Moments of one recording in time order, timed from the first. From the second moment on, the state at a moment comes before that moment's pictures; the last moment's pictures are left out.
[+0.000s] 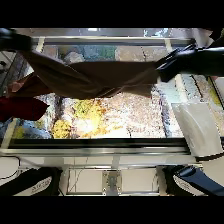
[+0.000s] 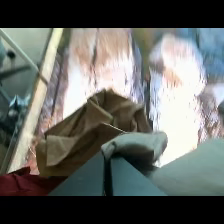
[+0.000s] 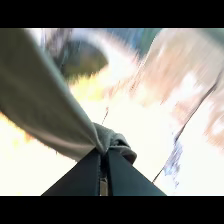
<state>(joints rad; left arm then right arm) -0.32 -1.10 1.92 2.15 -1.38 -1.68 0.35 -0.98 1.79 -1.45 1.32 1.25</state>
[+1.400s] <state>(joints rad) -0.23 -1.76 1.95 2.21 -0.93 -1.77 0.07 -1.57 1.71 -1.47 0.96 1.37</state>
